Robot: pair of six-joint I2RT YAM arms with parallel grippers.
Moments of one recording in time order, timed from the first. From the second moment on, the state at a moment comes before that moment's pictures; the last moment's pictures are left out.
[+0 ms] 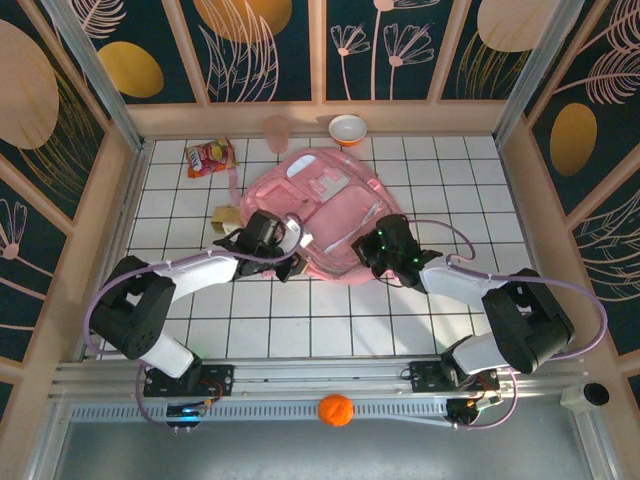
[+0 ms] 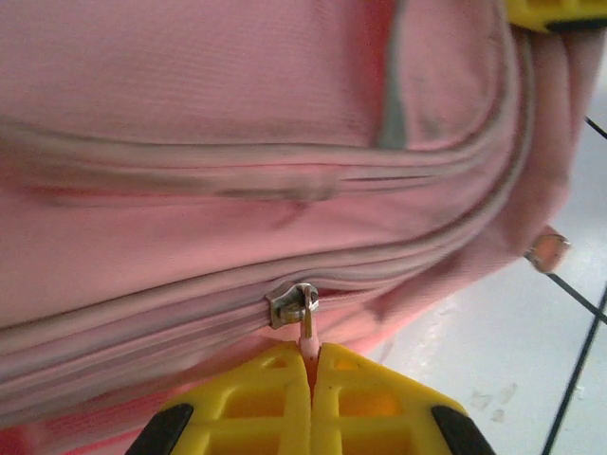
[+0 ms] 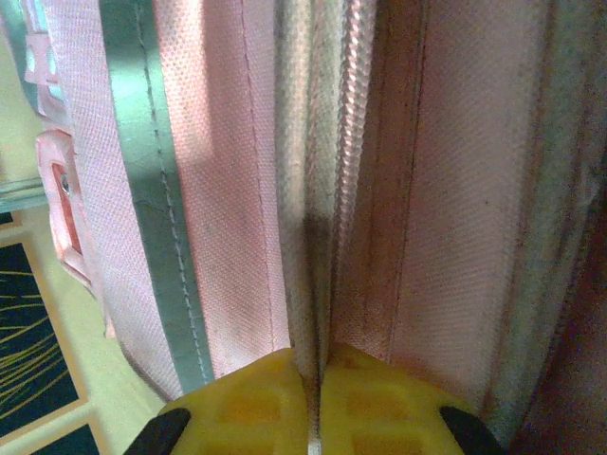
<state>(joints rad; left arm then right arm) -0.62 1.57 0.78 -0.11 0.42 0.08 0.59 1.41 0.61 0.11 -0.15 1.40</state>
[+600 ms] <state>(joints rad) -0.81 1.64 0.89 -0.13 0.42 0.05 0.60 1.38 0.61 0.10 -0.05 1.40</state>
